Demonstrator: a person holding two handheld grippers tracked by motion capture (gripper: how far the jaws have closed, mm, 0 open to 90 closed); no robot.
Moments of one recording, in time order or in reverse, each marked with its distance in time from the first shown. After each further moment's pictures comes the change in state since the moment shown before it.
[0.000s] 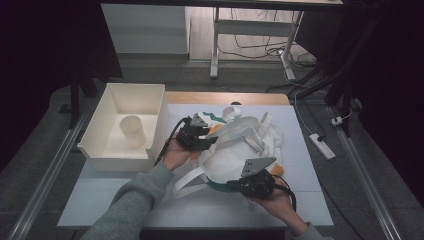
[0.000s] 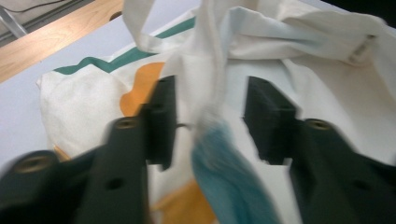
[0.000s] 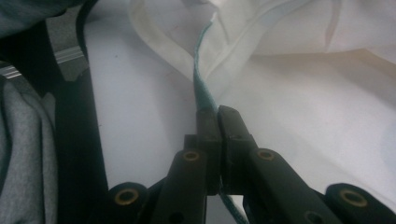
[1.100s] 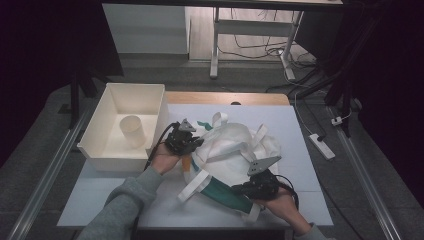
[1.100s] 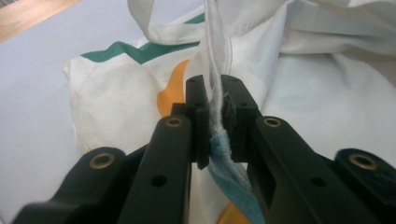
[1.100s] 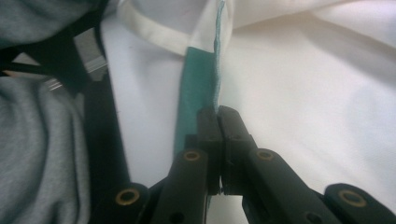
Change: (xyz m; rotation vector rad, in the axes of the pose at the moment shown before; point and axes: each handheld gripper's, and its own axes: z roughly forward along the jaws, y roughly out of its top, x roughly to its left) left arm 0.011 -0.031 -0.016 0.062 0.009 -0.005; right arm -0.011 -0.020 0.001 0.019 0.114 0.123
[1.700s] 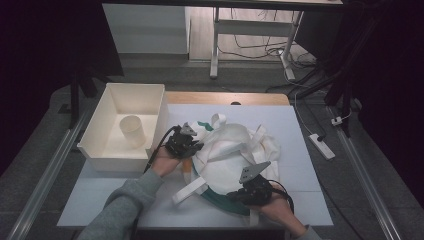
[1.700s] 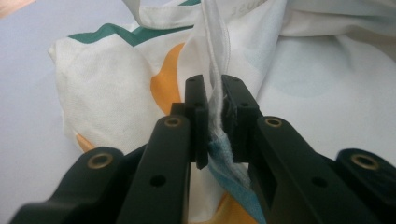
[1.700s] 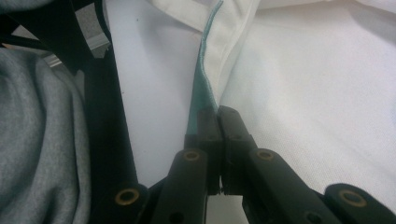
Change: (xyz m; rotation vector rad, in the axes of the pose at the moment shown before) left arm -0.003 -0.007 0.008 0.036 -0.004 0.006; right arm 0.008 -0.004 0.019 0.079 0.010 -0.036
